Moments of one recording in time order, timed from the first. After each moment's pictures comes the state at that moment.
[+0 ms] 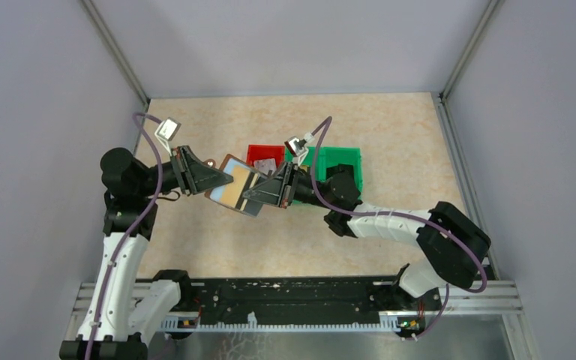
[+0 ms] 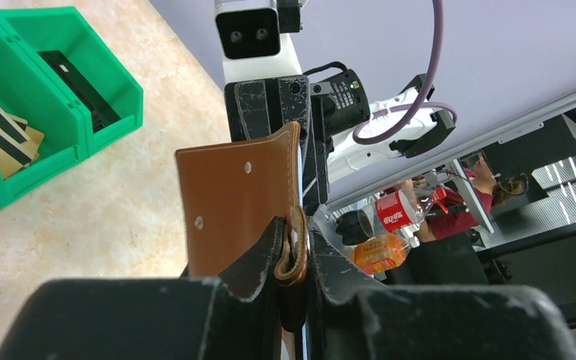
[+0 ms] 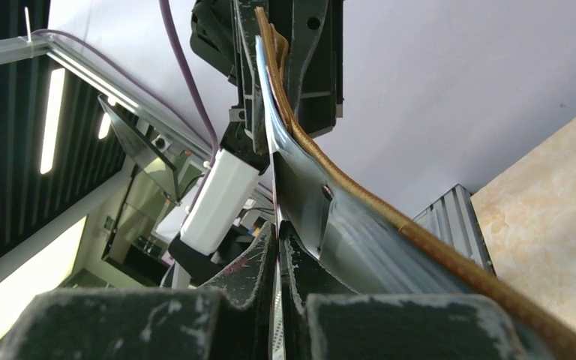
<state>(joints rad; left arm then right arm) -0.04 0.80 0.87 0.03 1.19 -0.98 0.93 1.46 0.74 1.18 -0.50 1.28</state>
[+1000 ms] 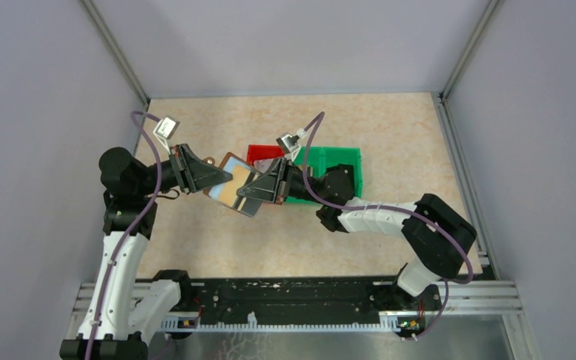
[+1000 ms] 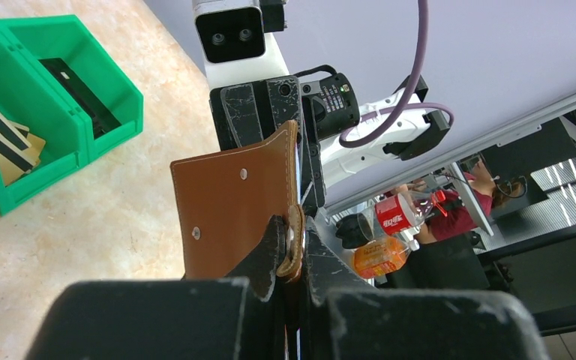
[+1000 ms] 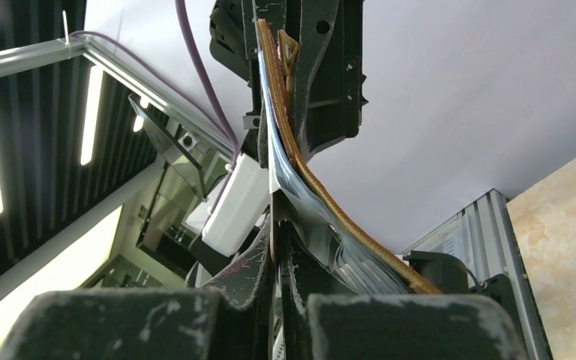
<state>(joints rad) -0.04 0.81 0.87 0.07 1.19 -1.00 0.93 1.56 0.81 1.28 -0.55 1.37</state>
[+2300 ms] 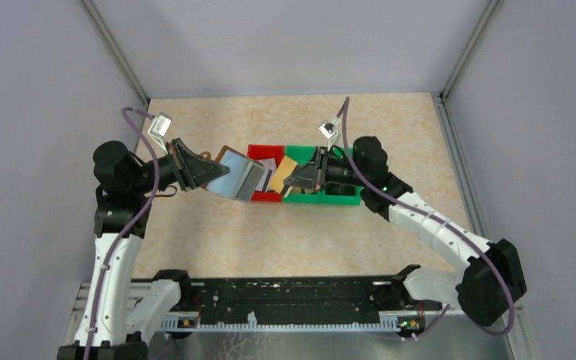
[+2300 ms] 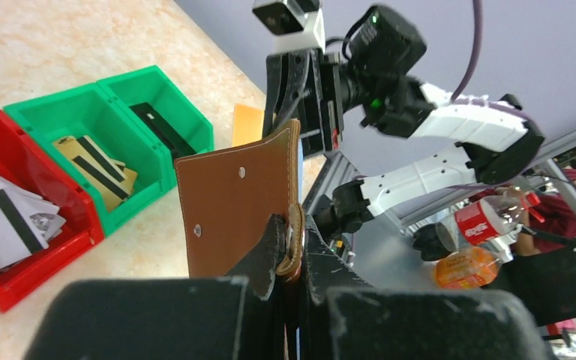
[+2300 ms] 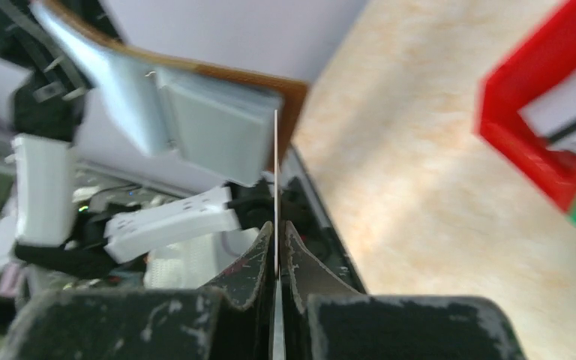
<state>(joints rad) -0.04 0.81 0.98 -0.15 1.09 -0.69 0.63 1.17 0.79 0.33 -0.70 0.91</state>
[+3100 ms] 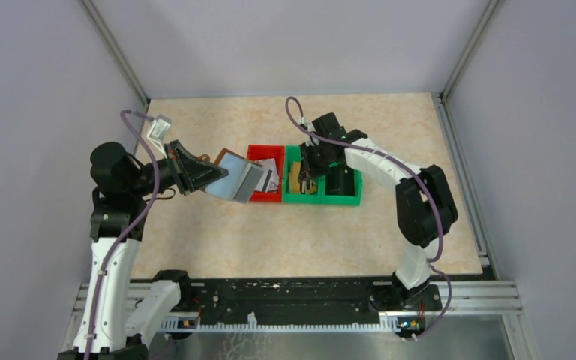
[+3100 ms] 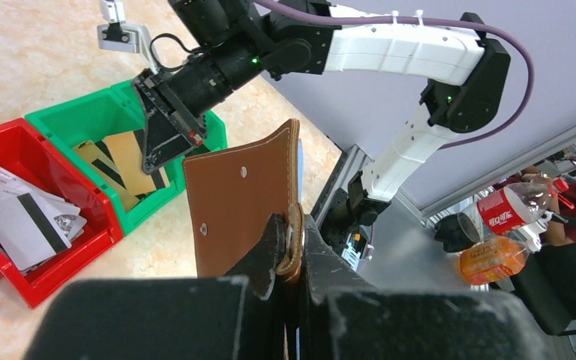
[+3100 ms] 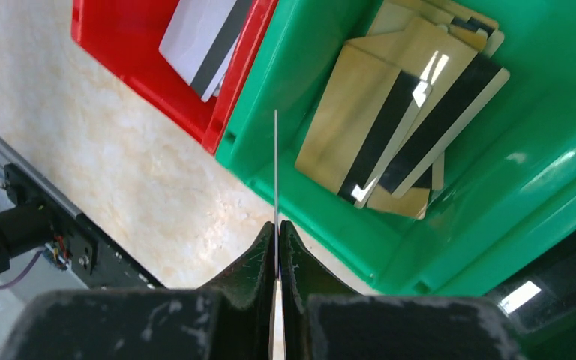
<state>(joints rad) -0.04 0.80 1.02 -0.25 1.08 -0.56 0.53 1.78 1.37 -0.57 -0.40 0.30</state>
